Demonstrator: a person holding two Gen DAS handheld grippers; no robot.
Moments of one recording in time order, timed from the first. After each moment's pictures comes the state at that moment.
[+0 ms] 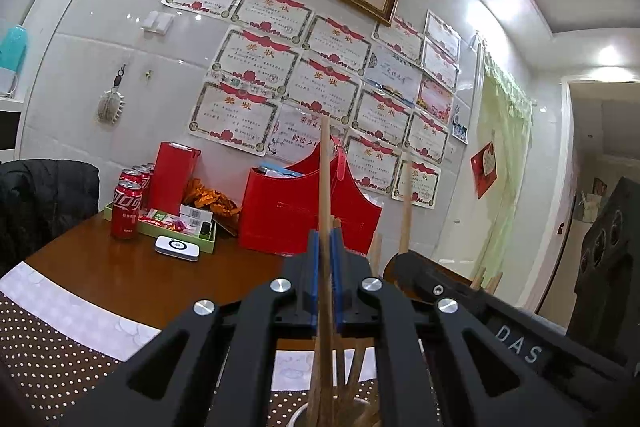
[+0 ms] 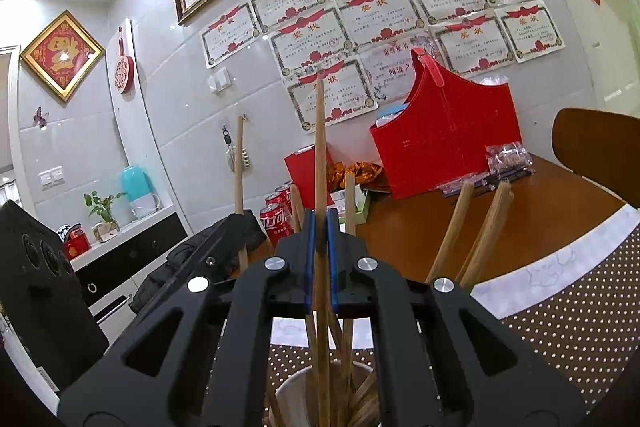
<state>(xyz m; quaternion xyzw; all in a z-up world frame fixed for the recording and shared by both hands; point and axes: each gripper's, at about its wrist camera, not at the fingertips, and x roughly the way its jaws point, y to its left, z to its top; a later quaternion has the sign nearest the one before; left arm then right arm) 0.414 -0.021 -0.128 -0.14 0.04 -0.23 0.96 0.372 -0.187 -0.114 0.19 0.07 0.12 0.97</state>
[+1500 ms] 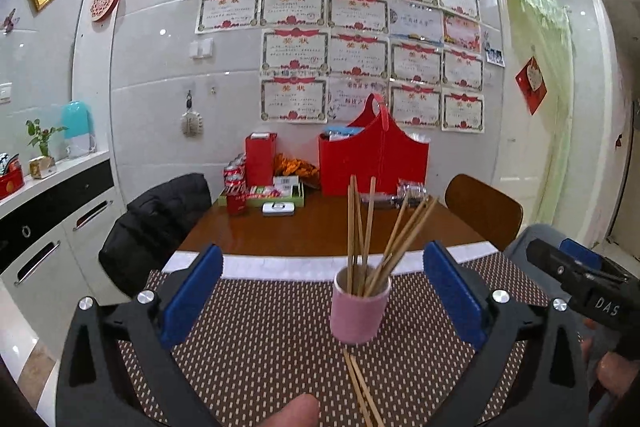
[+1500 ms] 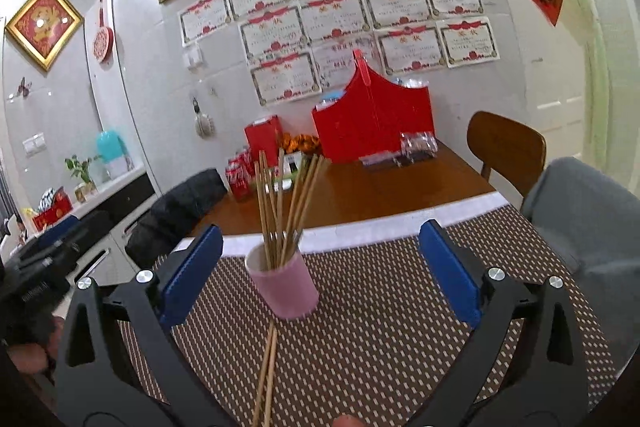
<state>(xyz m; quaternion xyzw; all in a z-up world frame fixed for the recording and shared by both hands) 0.199 -0.007 -0.040 0.01 0.15 -0.08 0.98 0.171 -0.253 -0.065 0.13 0.16 0.04 0.98</state>
